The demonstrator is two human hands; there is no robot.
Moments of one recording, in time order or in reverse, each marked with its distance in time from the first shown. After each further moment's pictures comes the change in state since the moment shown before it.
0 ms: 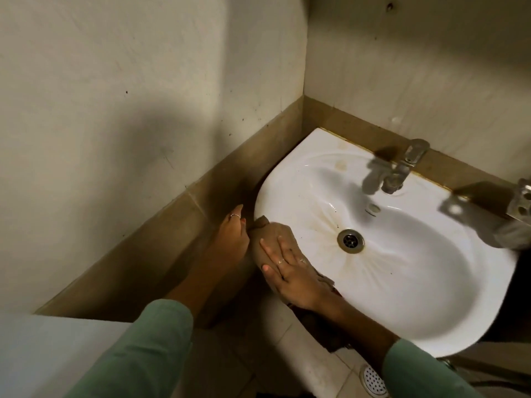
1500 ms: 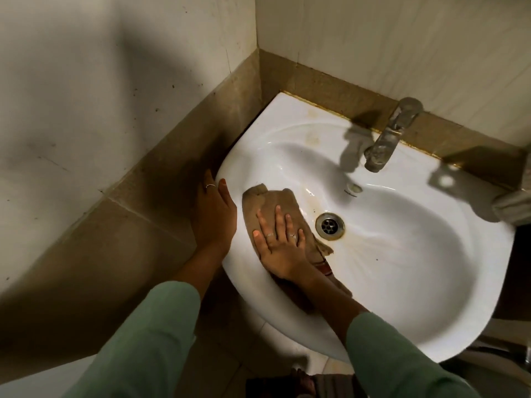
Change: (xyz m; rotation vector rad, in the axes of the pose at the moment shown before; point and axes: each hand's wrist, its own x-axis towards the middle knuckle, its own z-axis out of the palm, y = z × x) left_hand 0.079 0.013 0.076 0.089 0.316 0.018; right_hand 0.061 0.062 -0.001 -0.037 0.099 0.381
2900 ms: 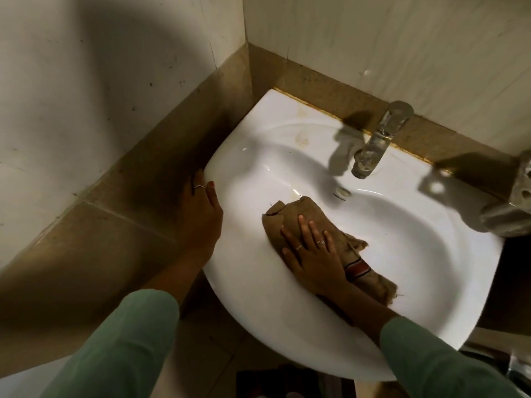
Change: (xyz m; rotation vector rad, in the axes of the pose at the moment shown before) left_hand 0.003 -0.003 0.006 0.117 0.012 0.094; right_hand -0.015 0.101 -0.008 -0.351 0.299 -0.126
